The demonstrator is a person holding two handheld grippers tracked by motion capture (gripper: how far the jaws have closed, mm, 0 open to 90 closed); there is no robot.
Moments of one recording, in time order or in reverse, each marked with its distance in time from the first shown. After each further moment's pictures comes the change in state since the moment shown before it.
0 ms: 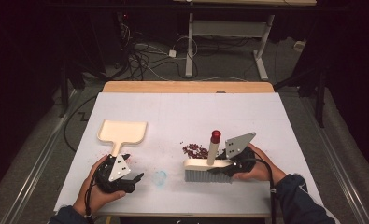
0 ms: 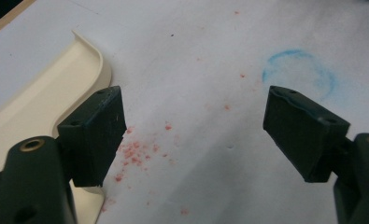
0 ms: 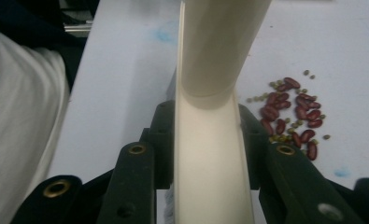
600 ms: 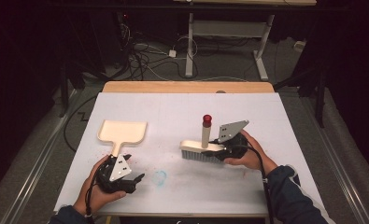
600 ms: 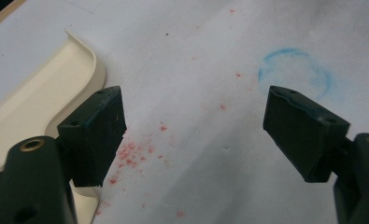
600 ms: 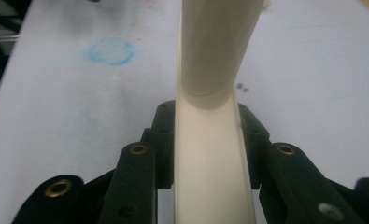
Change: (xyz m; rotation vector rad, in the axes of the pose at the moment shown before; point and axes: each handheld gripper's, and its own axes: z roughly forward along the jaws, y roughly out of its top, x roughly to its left) left arm 0.000 0.000 0.002 0.005 -0.014 0.006; right arm -0.022 0.018 0.001 -0.022 -0.183 0.041
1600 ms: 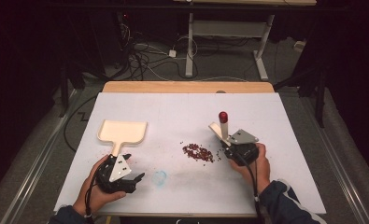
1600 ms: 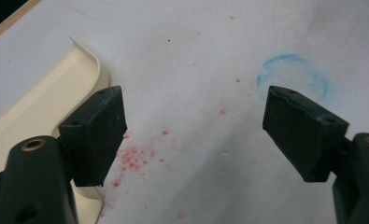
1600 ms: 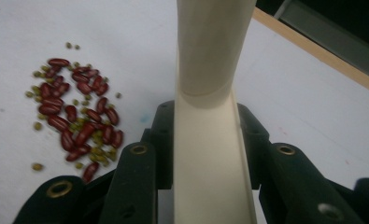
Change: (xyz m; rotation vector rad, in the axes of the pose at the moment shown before) left arm -0.001 0.003 -0.004 -0.013 0.015 0.002; right arm 0.033 -0.025 0.005 0.099 -0.674 0.314
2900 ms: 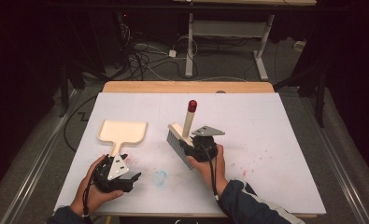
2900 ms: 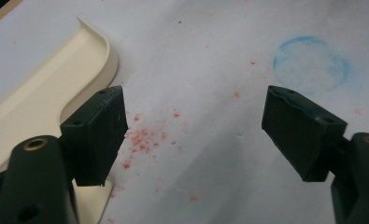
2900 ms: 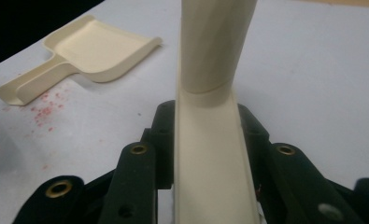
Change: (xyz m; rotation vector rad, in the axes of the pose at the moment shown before) left arm 0.007 -0.007 0.000 0.043 0.013 -0.022; right arm 0.064 0.049 0.043 -0.061 0.264 0.358
